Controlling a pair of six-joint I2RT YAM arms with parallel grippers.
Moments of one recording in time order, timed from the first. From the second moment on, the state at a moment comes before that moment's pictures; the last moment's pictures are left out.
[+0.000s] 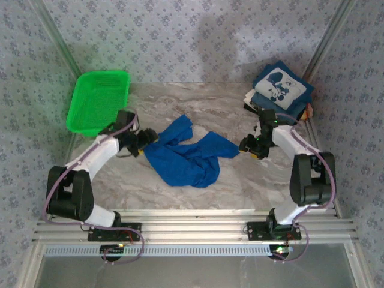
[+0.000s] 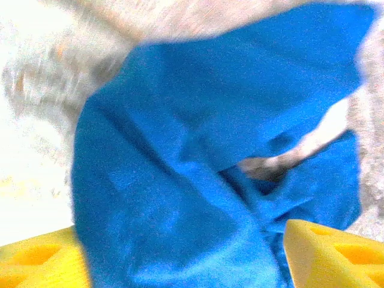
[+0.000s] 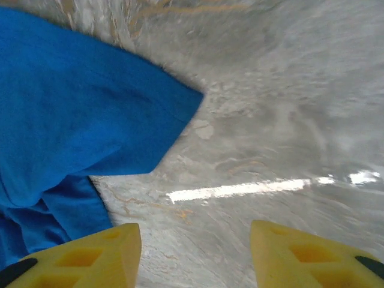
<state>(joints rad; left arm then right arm) -0.23 1.47 1.05 -0.59 0.28 -0.80 0.09 1.62 1.08 -0.82 -0.31 0.42</state>
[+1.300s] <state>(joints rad) -0.48 2.44 2.23 -1.17 0.01 -0.18 0.14 1.62 1.04 -0.65 -0.38 0.37</state>
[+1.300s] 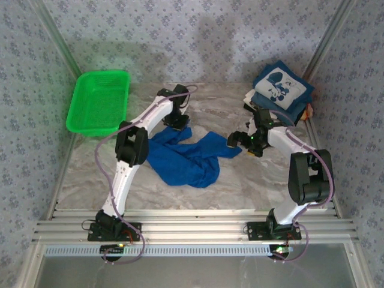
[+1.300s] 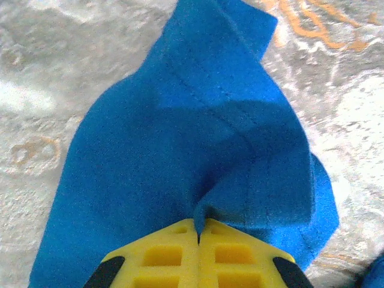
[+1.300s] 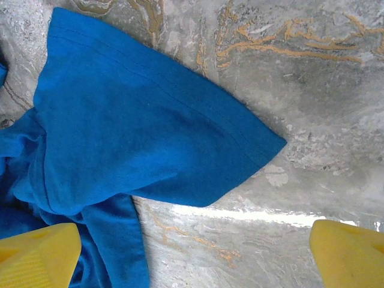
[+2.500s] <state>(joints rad) -0.12 0.91 0.59 -0.69 0.12 -0.96 0.19 1.79 1.15 -0.62 -0.42 0.35</state>
